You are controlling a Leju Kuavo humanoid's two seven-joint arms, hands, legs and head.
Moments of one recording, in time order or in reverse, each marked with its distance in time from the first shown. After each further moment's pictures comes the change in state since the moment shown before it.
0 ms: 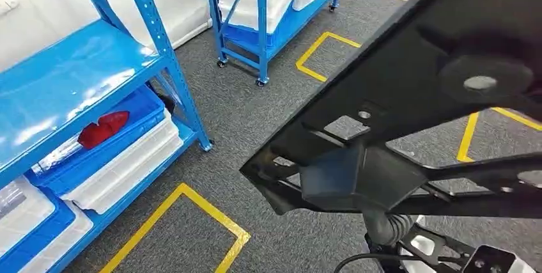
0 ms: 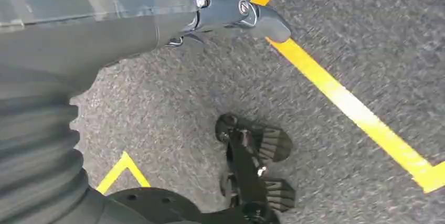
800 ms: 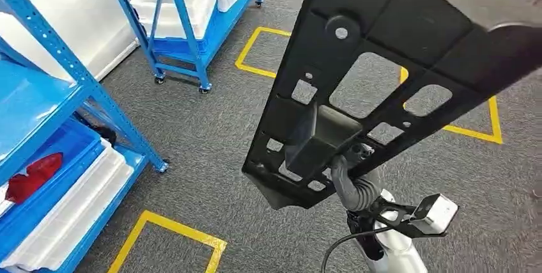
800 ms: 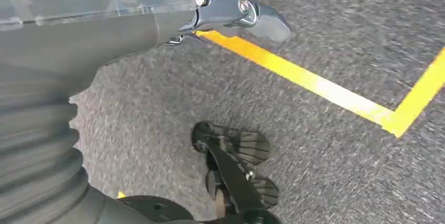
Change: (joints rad) left arm 0.003 0.026 0.003 0.000 0.012 -0.013 -0.062; right arm -0.074 0.082 -0.027 0.306 -0.015 0.047 0.000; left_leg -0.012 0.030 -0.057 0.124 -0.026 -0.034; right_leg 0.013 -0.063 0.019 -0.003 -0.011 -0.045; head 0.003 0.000
